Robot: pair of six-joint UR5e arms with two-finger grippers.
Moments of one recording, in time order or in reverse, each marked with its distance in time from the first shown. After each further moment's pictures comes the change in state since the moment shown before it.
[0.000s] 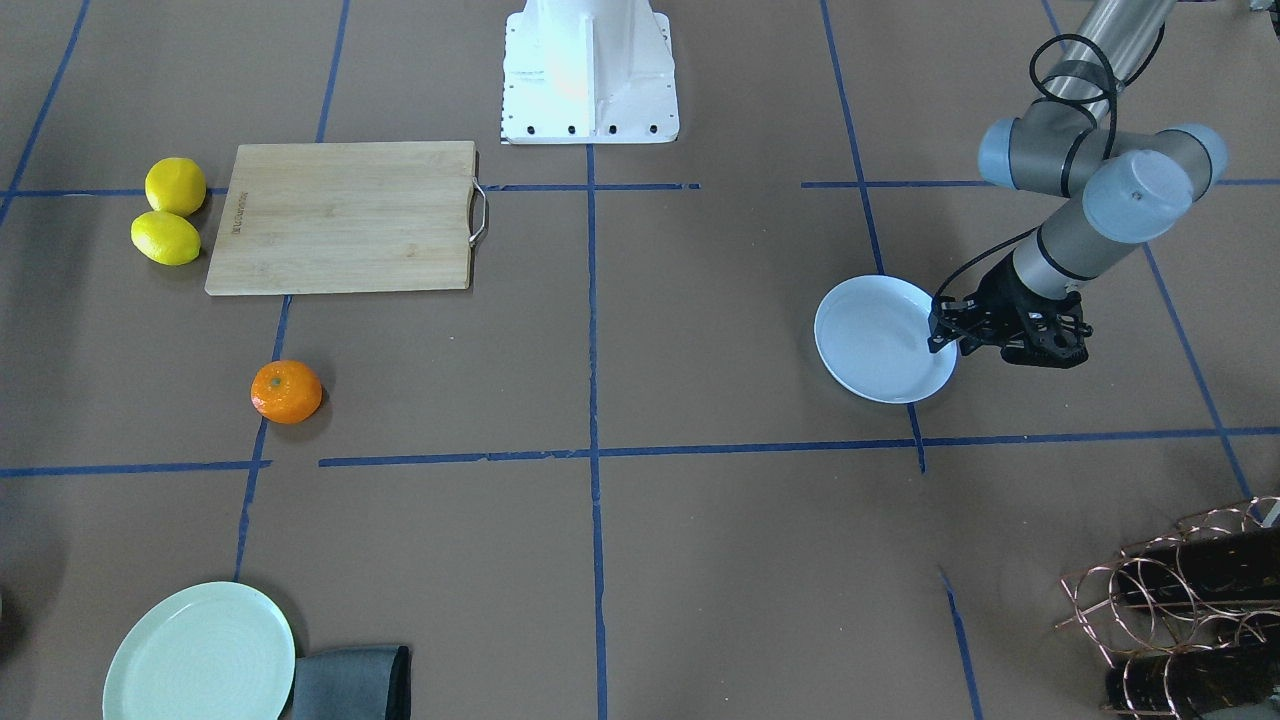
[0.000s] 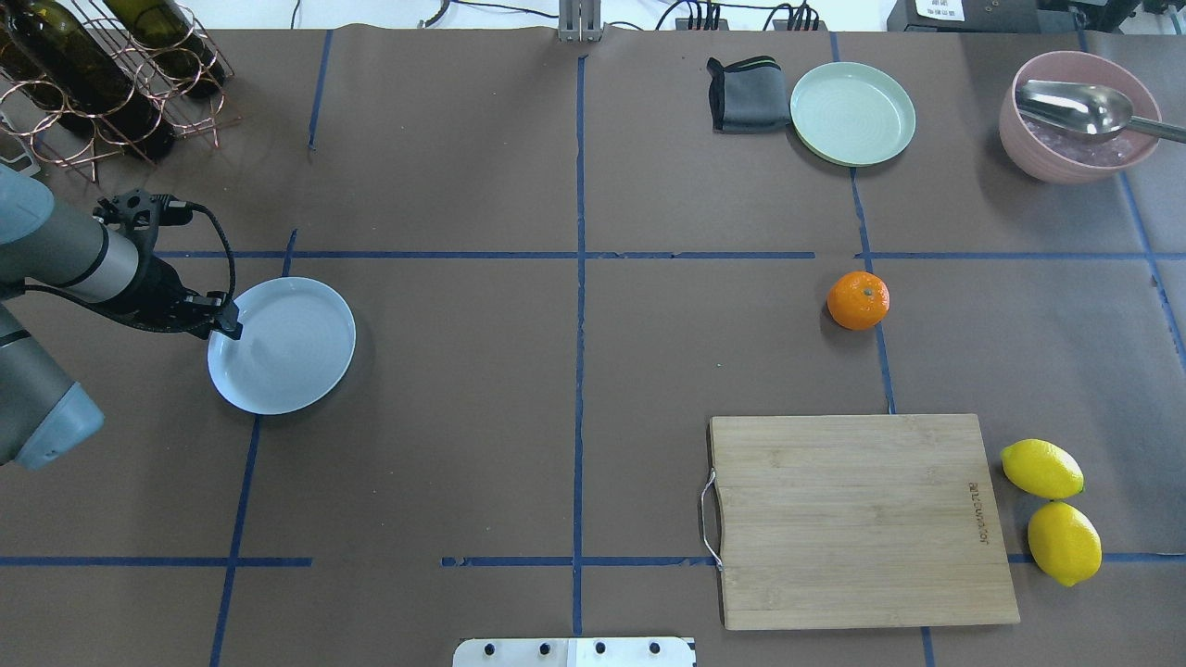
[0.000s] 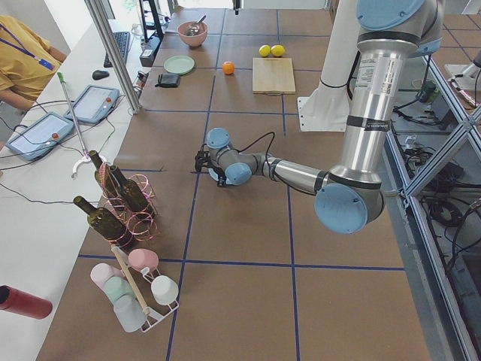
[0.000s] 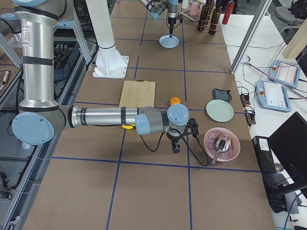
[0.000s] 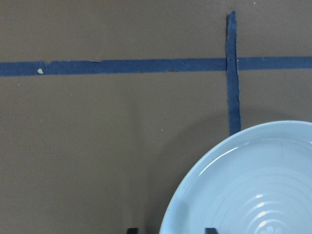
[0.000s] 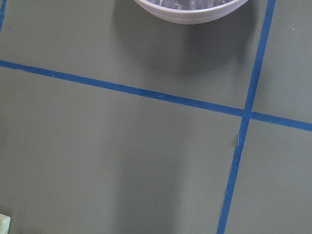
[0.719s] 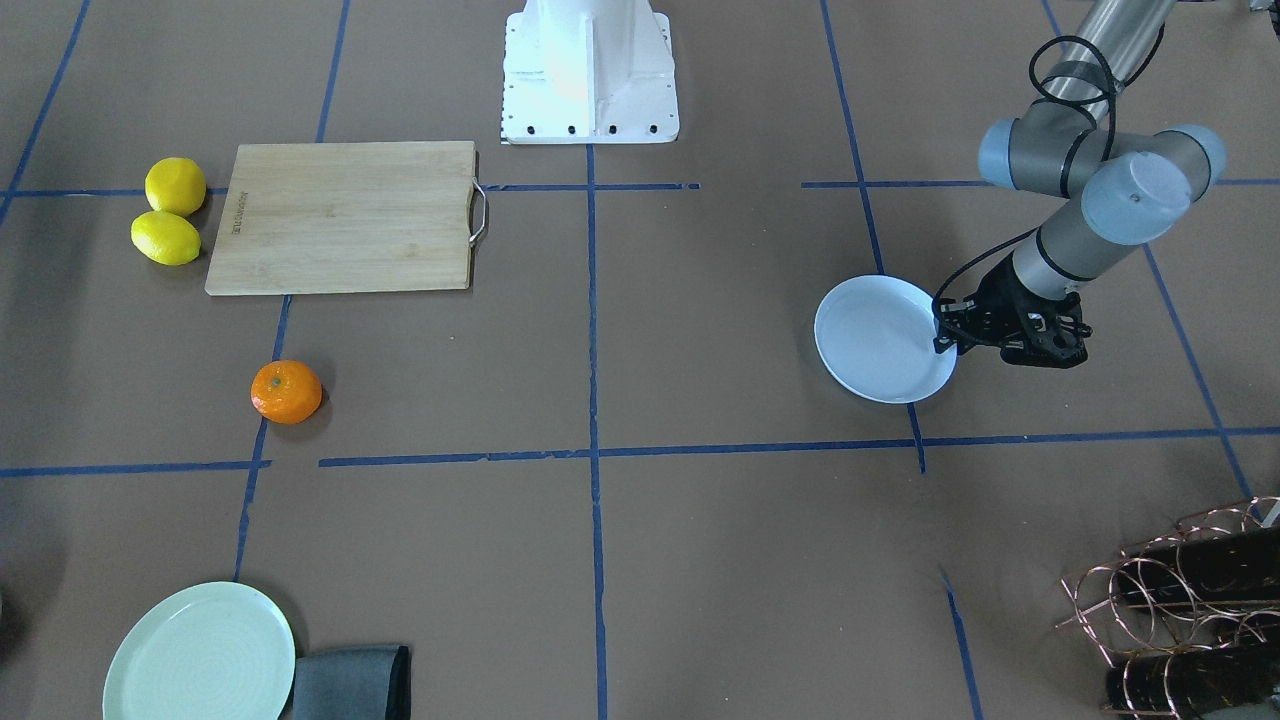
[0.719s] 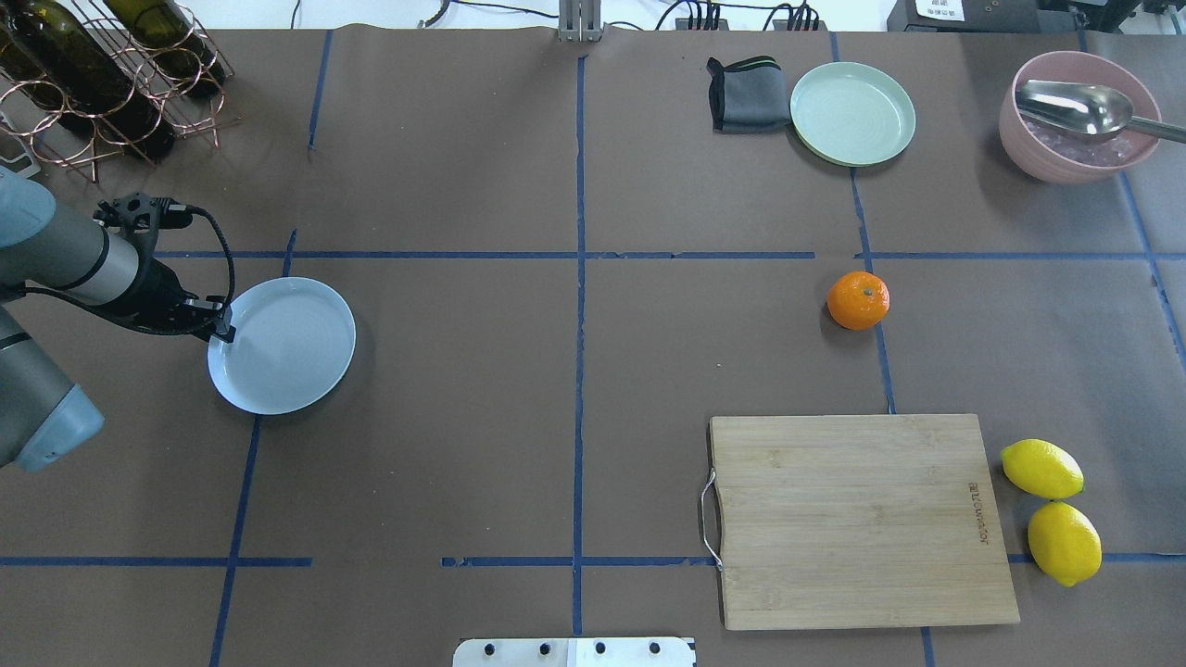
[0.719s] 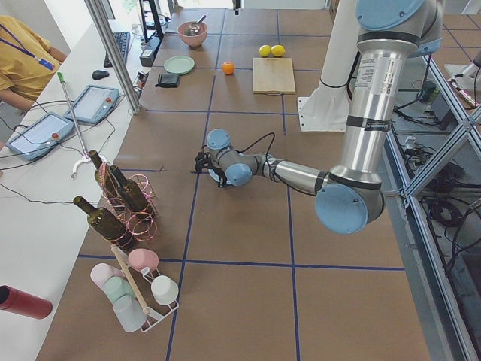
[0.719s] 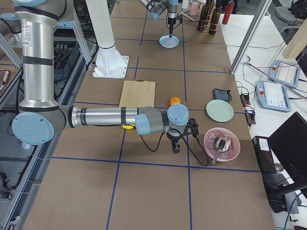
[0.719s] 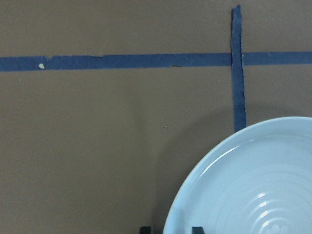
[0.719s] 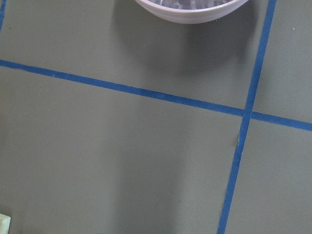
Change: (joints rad) left arm 0.003 0.002 0.005 0.002 0.001 0.001; right arm -0.001 0.000 0.000 0.000 0.000 0.000
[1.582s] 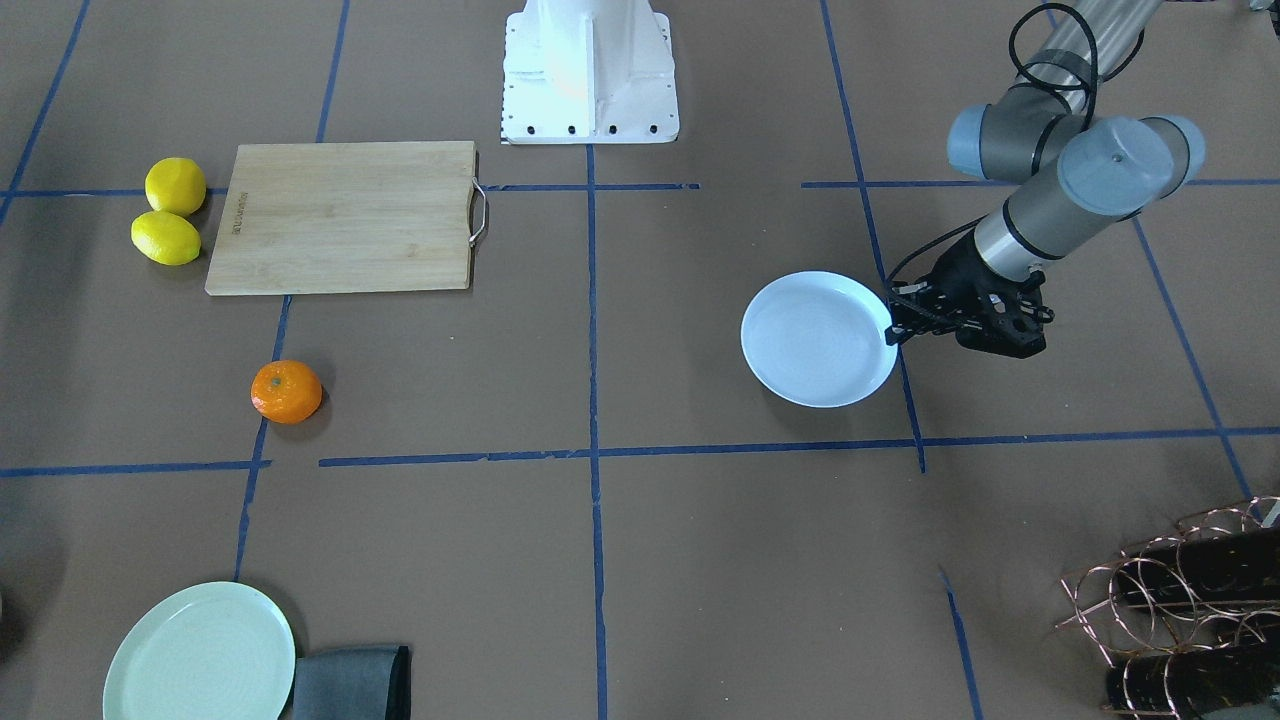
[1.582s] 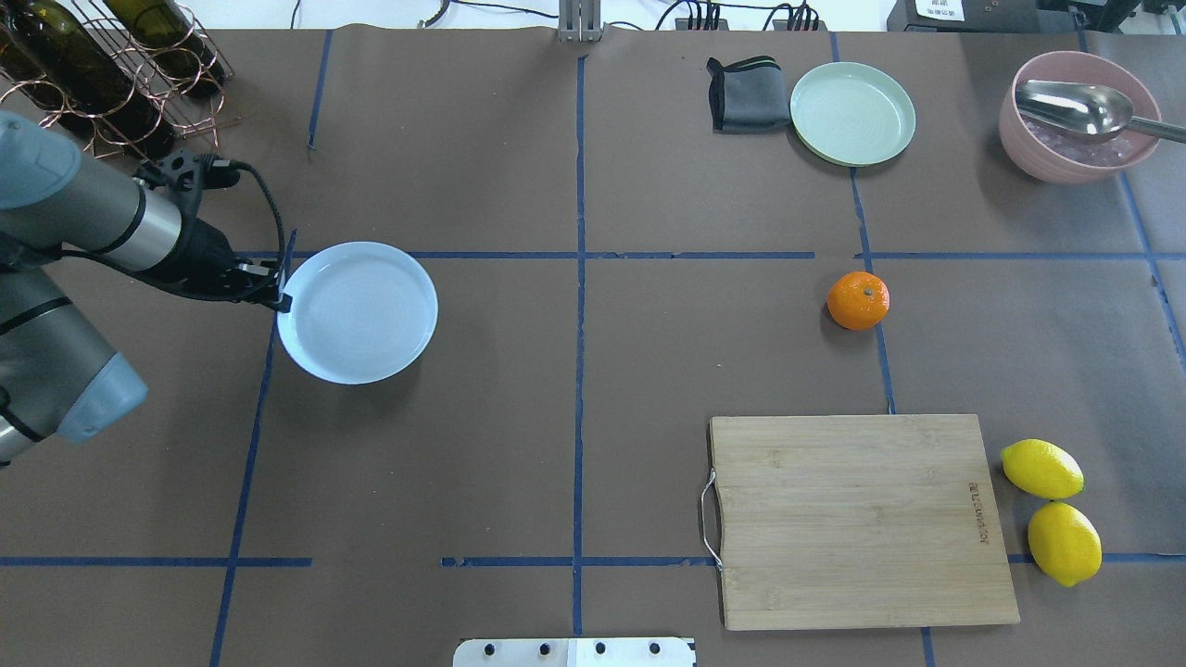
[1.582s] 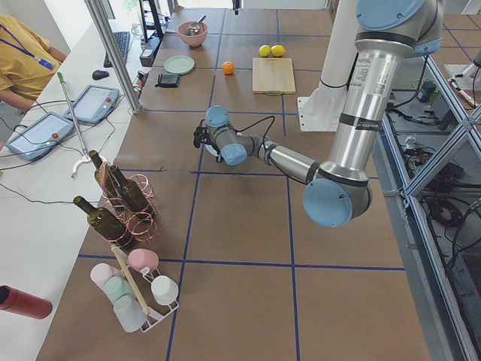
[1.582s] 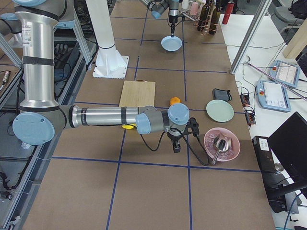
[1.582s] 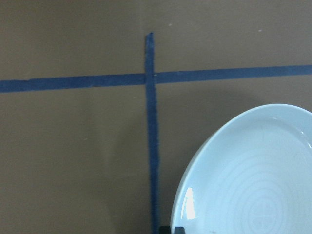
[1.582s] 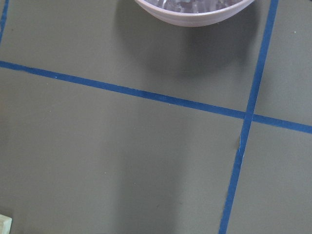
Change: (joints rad) left arm 0.000 -0.139 -0.083 -0.001 -0.064 -0.124; right arm 0.000 0.004 0.001 0.000 0.000 0.000
